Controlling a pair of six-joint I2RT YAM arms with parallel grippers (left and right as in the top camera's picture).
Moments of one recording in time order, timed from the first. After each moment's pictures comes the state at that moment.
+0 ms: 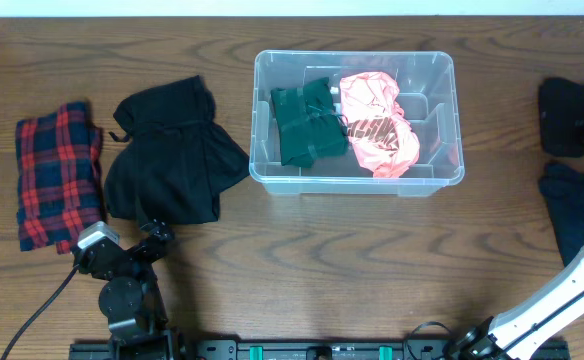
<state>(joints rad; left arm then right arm) 0.20 0.04 0.02 -0.11 -0.20 -0.33 -0.75 2.31 1.74 -0.55 -0.48 -0.09</state>
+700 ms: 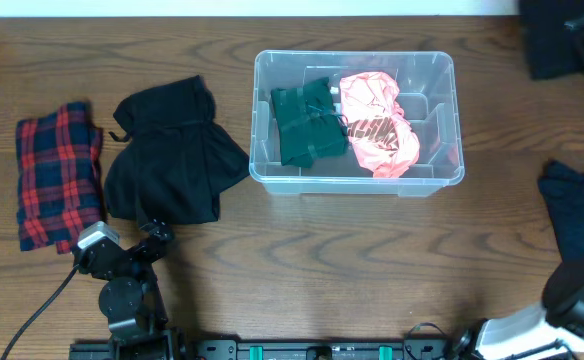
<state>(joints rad) 0.20 0.04 0.02 -0.11 -0.20 -0.33 -0.45 1.74 1.75 -0.70 -0.68 -0.18</state>
